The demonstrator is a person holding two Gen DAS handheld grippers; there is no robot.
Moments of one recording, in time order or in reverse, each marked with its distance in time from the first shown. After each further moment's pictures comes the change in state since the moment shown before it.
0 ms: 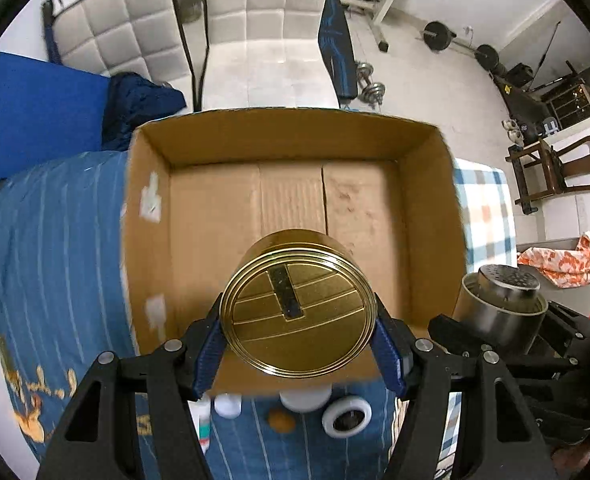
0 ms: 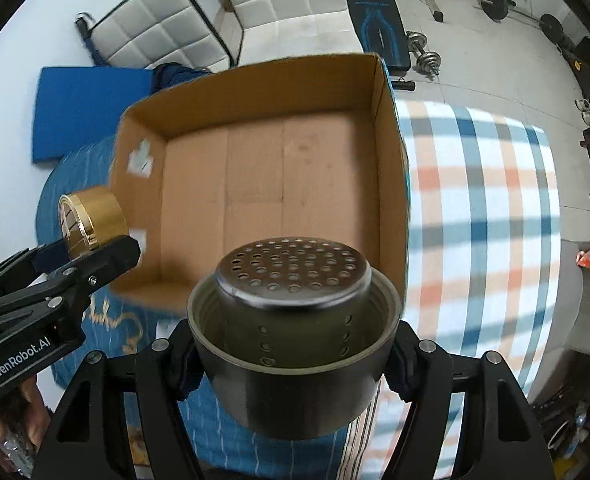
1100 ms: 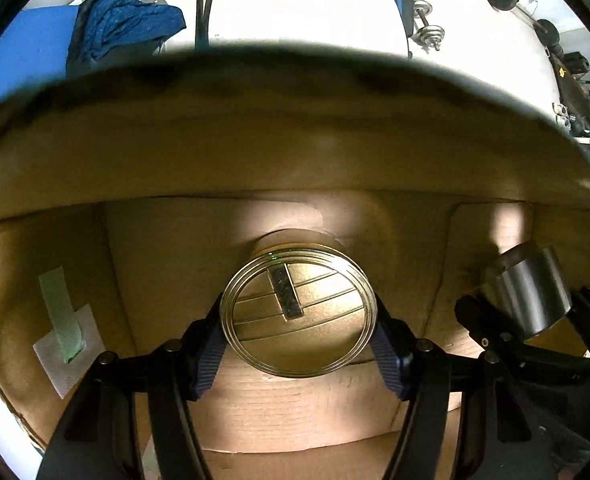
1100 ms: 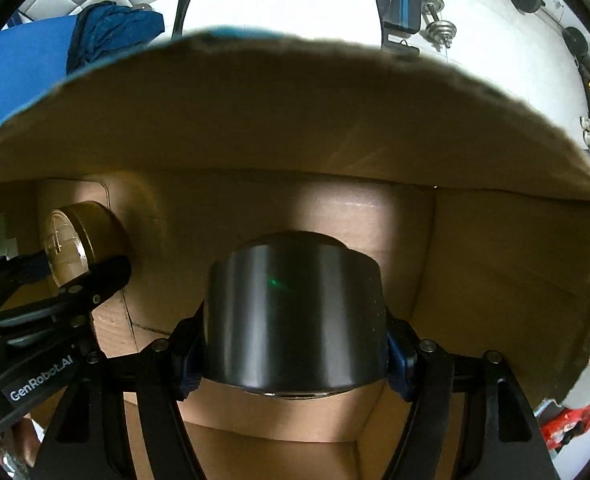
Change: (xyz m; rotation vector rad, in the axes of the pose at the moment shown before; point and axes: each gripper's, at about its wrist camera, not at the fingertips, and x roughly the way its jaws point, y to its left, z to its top) left arm 0.153 0.045 0.081 -0.104 0.294 0.039; right arm 0.174 0.004 0.156 -0.075 0.264 -0.183
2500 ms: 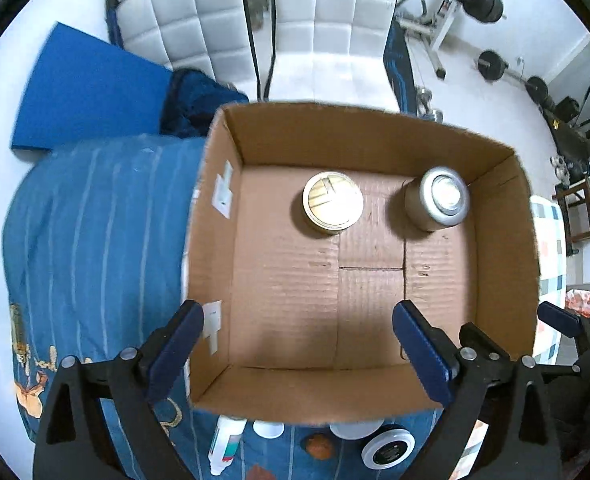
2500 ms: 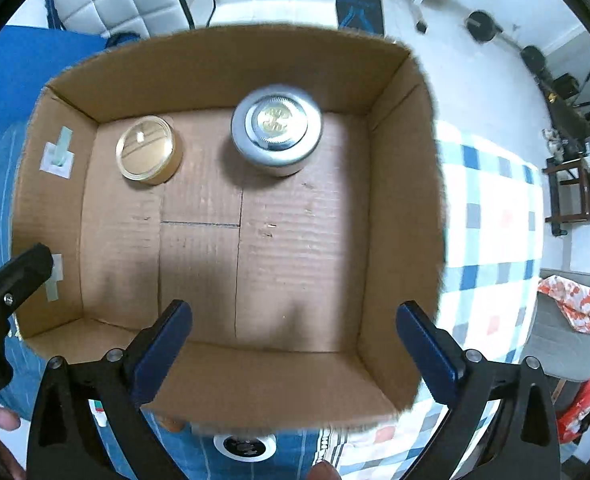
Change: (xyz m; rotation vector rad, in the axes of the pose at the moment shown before) left arm -0.117 0.005 -0.156 -0.043 -0.436 0.109; right arm -0.103 0.020 -0.198 0.038 -0.308 -0.067
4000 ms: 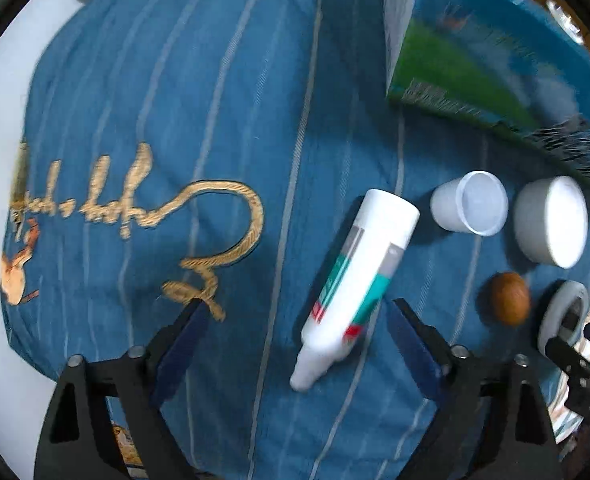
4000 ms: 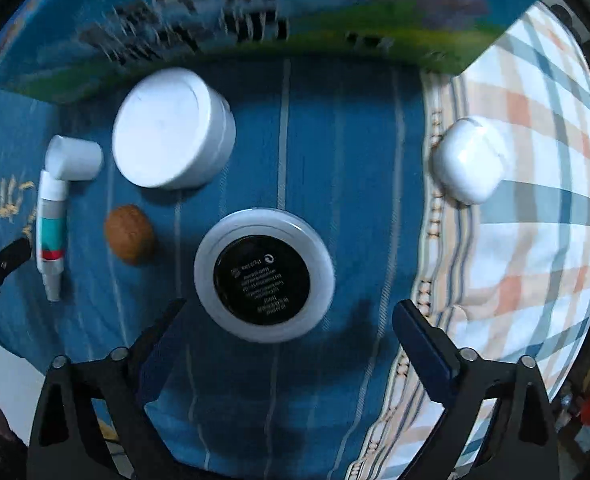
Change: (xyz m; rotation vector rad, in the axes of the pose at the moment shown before) left arm 0.106 0.103 -0.196 -0.099 0.251 0.161; right arm 0.116 0.026 -0.195 -0.016 0.207 0.144
